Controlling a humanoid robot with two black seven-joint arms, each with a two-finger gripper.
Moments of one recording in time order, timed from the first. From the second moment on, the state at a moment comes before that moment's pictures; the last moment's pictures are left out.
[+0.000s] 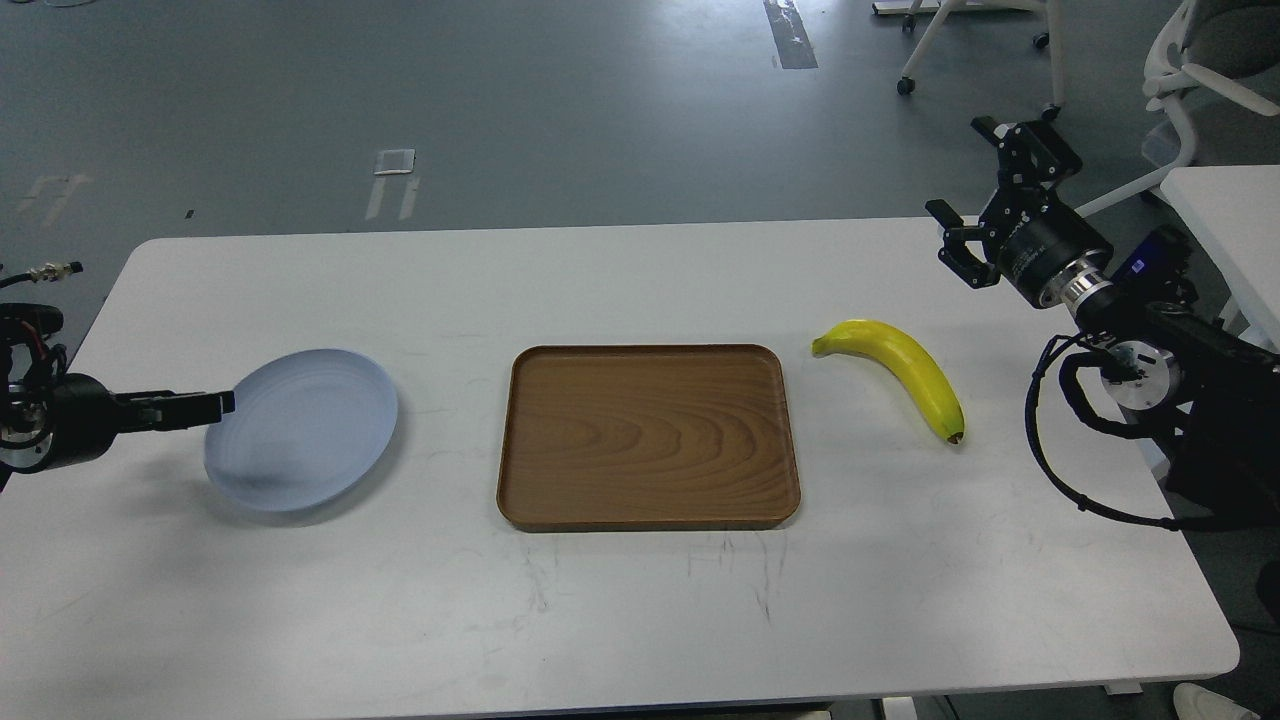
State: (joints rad) left arm -0.74 0.85 -0.28 -0.78 1.55 -0.33 -0.42; right arm 0.89 -0.41 0.28 0.45 -0.04 0.49 0.49
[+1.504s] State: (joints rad) left arm -0.72 0.78 -0.28 -0.72 1.47 -0.31 -0.41; right arm 0.89 -0.40 0.28 0.45 -0.04 0.49 0.49
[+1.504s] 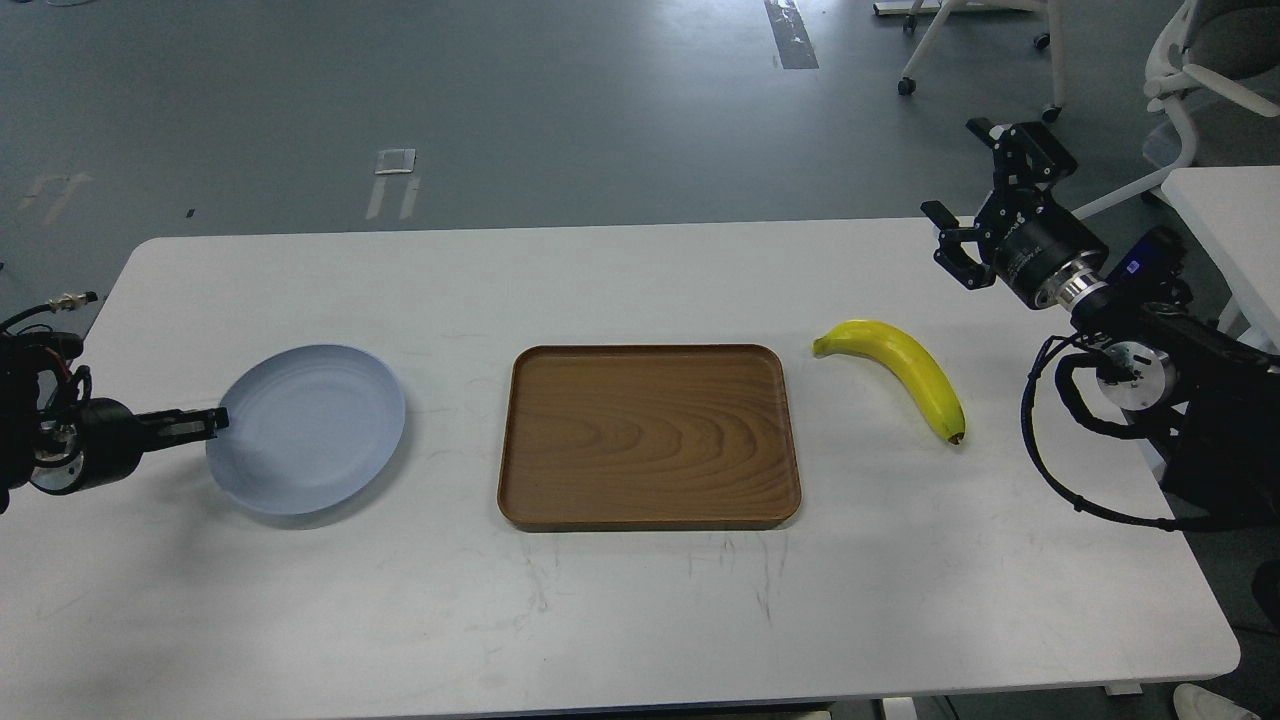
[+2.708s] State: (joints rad) left arm -1.04 0.39 -0.17 -0.91 1.49 -0.49 -0.23; right arm 0.95 -0.45 0.29 0.44 -0.04 0.49 0.49
